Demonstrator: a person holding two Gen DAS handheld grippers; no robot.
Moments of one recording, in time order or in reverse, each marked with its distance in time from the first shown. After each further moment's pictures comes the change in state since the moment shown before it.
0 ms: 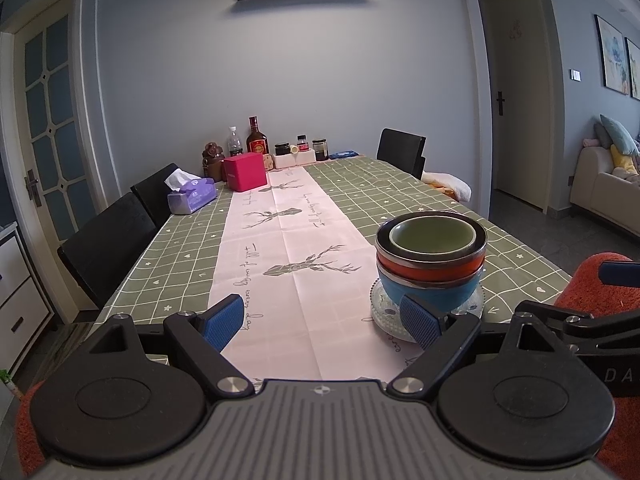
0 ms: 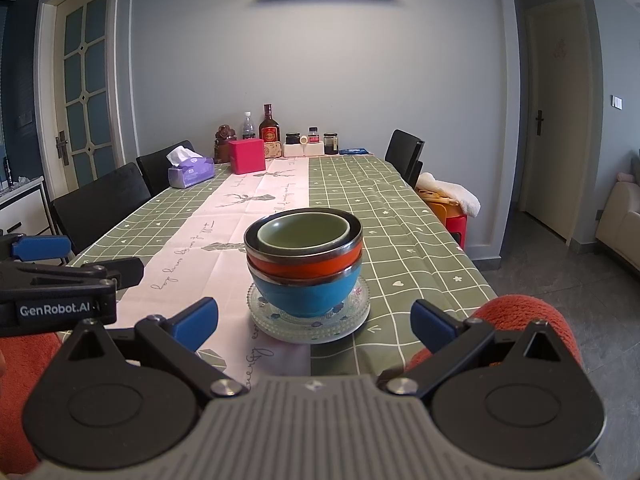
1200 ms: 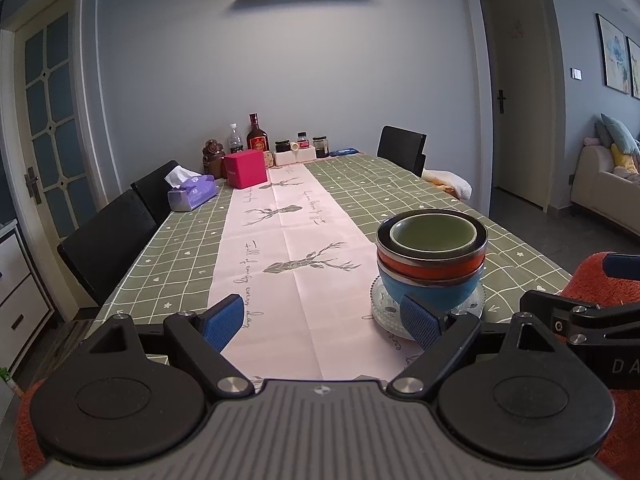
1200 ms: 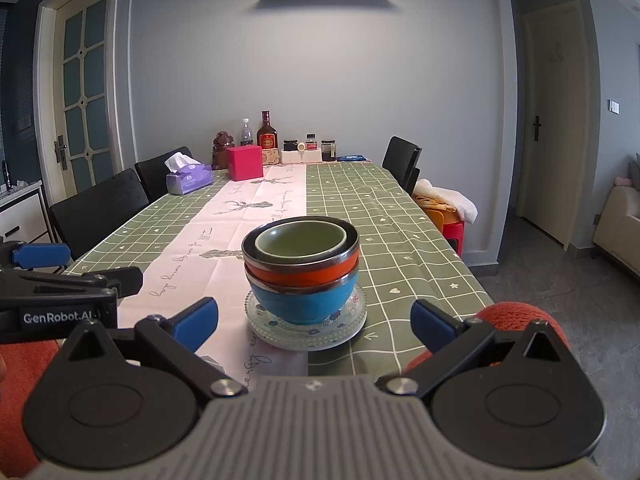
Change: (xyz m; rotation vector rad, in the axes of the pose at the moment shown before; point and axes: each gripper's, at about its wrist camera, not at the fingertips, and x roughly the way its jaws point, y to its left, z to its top) left arm 0.001 -0.001 0.001 -0.001 0.009 0.001; right arm -0.005 0.000 0.004 0.002 -0.016 -0.010
